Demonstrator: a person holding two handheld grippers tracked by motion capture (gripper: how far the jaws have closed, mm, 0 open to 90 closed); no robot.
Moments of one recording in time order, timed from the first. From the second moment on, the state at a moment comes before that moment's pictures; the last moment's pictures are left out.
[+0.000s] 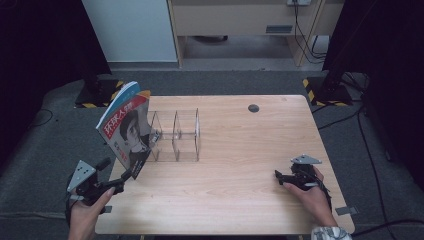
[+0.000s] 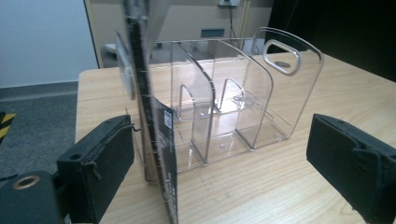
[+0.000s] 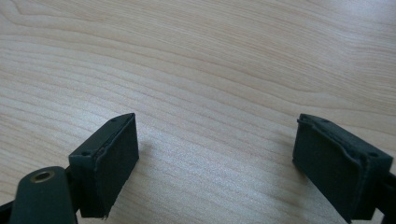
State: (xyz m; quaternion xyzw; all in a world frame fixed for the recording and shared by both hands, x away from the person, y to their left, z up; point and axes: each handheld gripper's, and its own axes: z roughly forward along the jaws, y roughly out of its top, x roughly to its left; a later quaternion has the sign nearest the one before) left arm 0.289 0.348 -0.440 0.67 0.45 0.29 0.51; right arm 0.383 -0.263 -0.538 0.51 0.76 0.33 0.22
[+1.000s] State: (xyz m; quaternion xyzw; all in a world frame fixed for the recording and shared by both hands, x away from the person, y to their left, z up) left arm 0.326 0.268 -0.451 0.74 0.41 0.24 0.49; right arm 0.383 -0.263 -0.538 0.50 0.77 0.33 0.21
